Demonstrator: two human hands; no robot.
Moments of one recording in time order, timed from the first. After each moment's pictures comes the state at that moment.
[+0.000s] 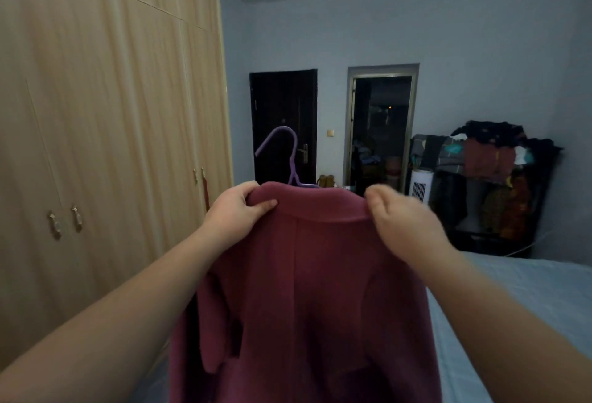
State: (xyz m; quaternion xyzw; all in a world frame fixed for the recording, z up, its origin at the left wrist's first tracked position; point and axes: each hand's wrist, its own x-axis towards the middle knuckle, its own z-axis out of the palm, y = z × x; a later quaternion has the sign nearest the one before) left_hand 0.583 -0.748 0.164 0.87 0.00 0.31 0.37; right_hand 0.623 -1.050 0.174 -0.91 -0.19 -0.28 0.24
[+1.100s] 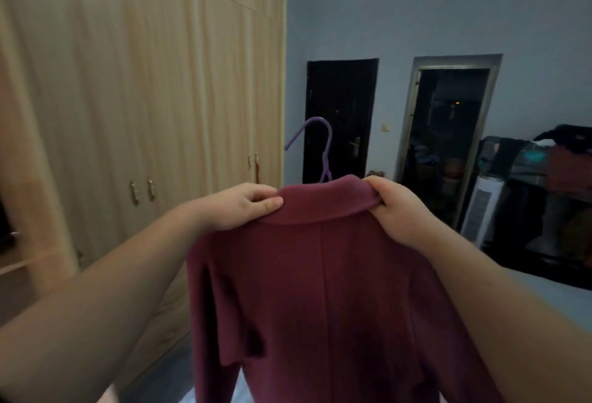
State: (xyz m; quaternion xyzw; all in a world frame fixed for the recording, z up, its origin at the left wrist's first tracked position) left_hand 0.503 -0.686 0.200 0.94 -0.05 0.08 0.33; right_hand 0.637 -0.962 0.196 -0.82 -0.45 -0.15 0.33
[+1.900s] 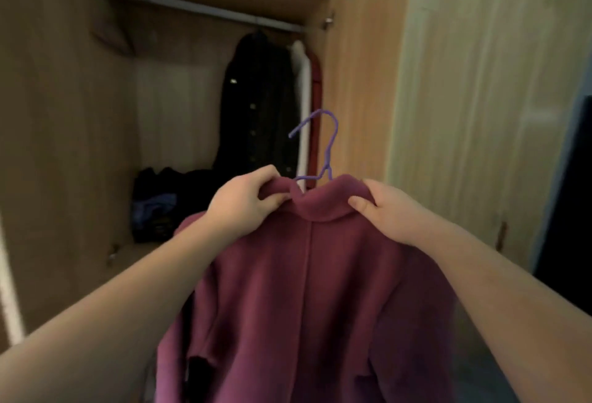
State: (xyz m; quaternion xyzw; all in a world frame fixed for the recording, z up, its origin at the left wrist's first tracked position) left_hand 0.043 -0.355 0.236 0.82 0.36 0.45 0.00; right_hand 0.296 -0.454 0.254 -0.65 -0.70 -0.04 0.30
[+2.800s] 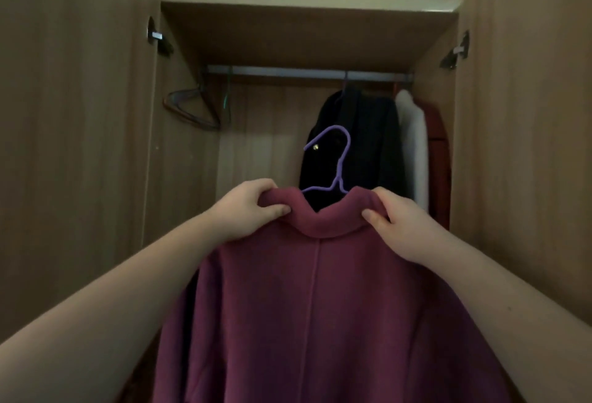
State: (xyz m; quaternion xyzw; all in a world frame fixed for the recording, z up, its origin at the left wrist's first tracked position) left_hand -0.017 -0.012 0.350 0.78 0.45 0.44 -0.04; right_hand 0.274 -0.044 0.346 -0.48 -0.78 -0.08 0.39
